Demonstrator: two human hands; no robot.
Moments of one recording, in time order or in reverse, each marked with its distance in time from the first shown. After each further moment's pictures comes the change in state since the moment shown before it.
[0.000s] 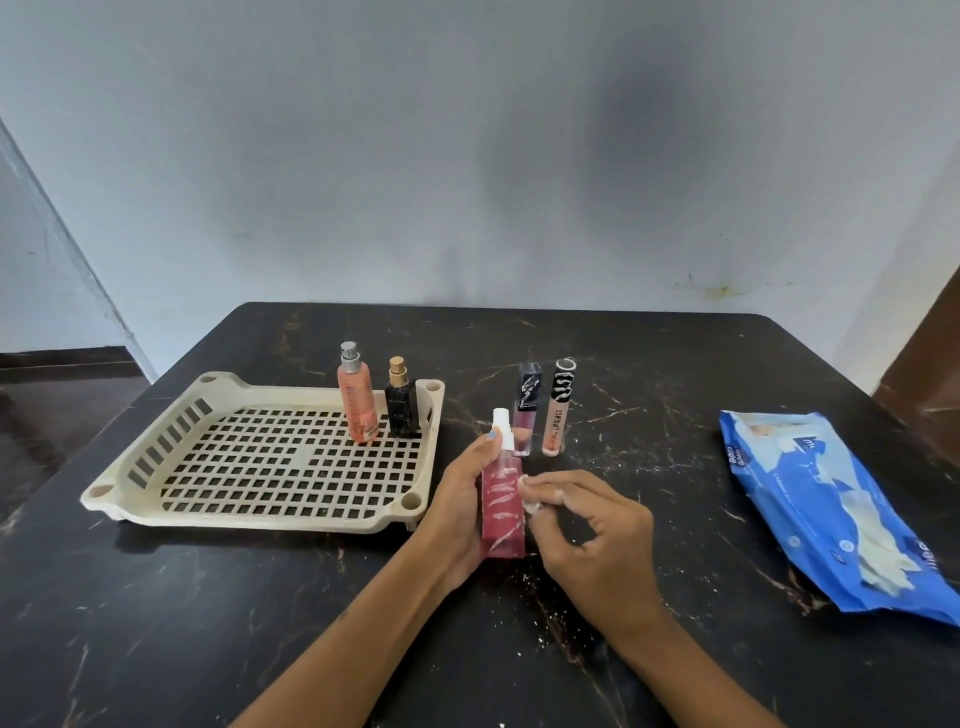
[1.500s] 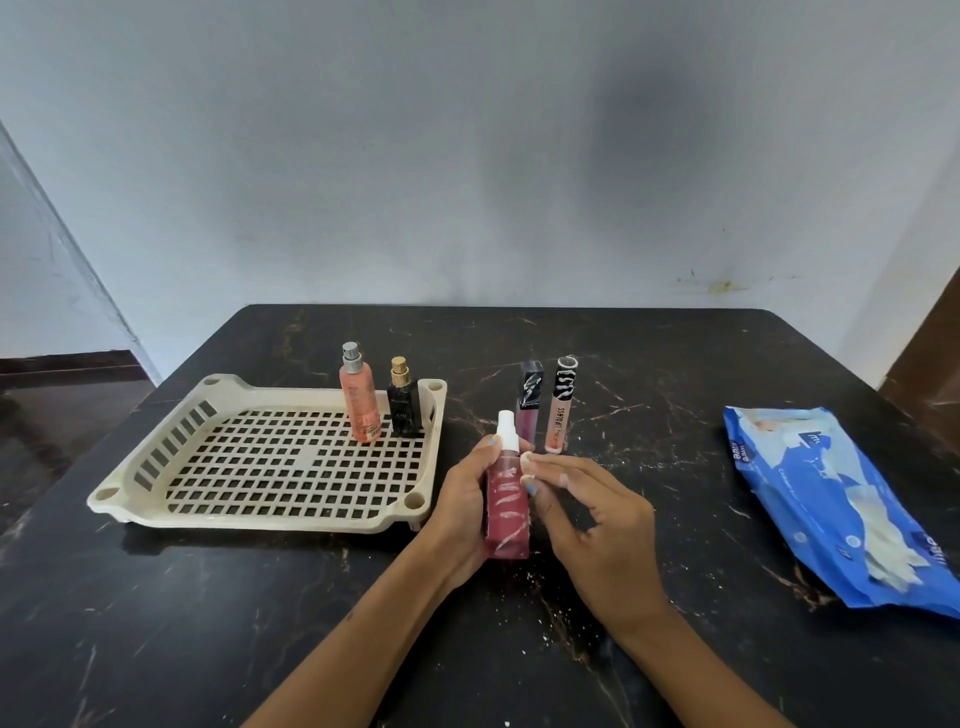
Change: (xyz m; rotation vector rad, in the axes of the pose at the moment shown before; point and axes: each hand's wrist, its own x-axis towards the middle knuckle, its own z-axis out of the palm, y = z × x) left_hand 0.000 0.000 0.006 -0.137 -0.009 -0.032; right_hand 0.003 0.003 0.000 0.030 -0.033 -0.047
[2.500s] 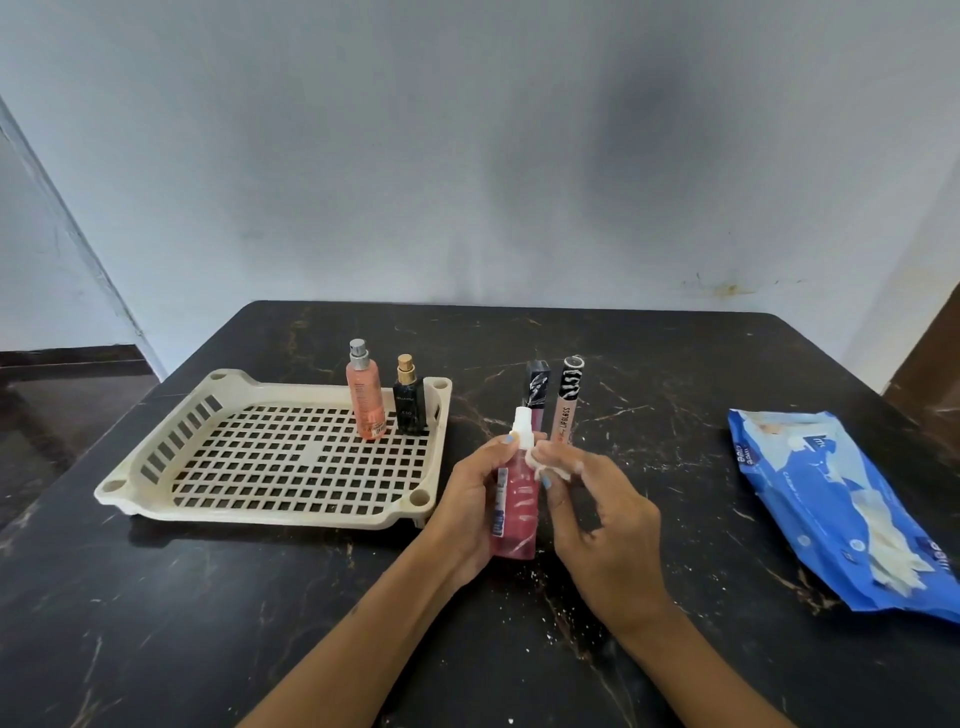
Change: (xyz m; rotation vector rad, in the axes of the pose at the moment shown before) left_hand -0.004 0.003 -0.003 0.050 -0.025 -0.039; right_hand 0.001 -0.003 0.000 -0.085 0.033 -0.027
